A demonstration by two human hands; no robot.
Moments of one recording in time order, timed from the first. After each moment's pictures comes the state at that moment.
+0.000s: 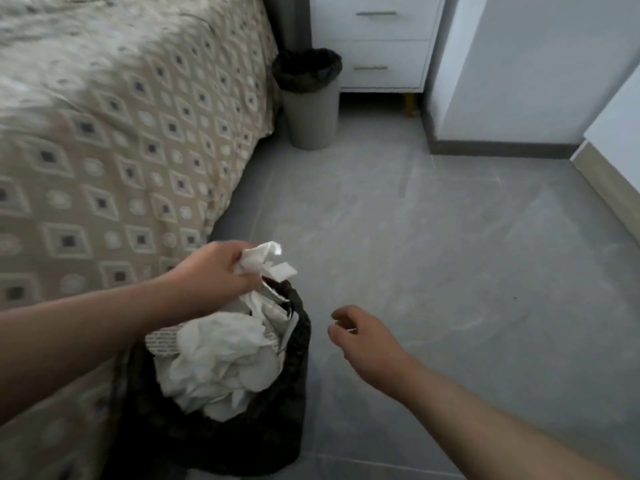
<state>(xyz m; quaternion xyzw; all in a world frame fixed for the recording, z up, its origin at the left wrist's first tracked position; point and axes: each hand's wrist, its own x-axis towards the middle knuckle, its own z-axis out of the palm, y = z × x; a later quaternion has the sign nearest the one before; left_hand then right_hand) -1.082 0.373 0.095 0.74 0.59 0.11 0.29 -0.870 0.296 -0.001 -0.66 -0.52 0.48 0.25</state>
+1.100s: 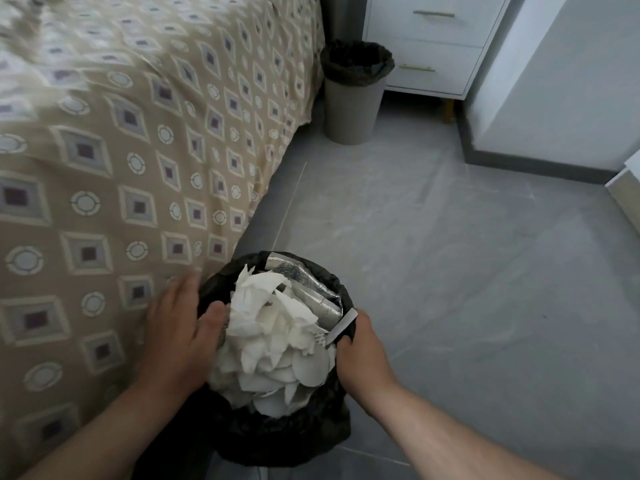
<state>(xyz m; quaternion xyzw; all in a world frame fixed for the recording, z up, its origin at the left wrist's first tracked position) -1.202 0.307 -0.006 0.66 0.70 0.23 0.11 -0.965 0.291 -0.016 -0.71 -0.46 0.47 0.27</state>
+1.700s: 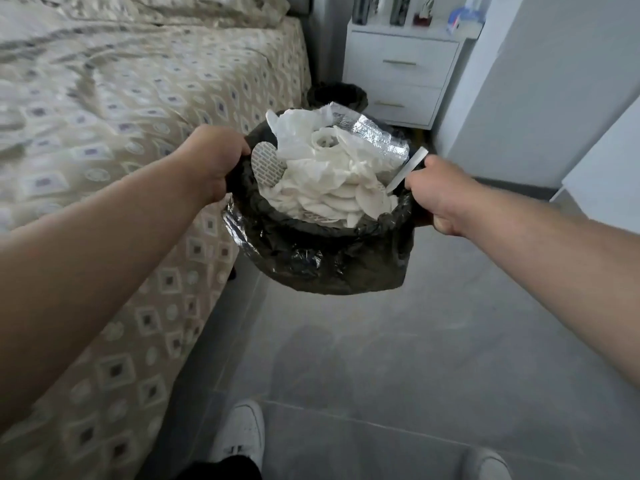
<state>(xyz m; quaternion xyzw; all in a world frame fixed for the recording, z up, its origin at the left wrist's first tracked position) -1.150 0.405 0.224 0.43 0.62 0.43 0.48 -0.874 0.347 0.225 -0.72 -0.43 0.39 0.39</state>
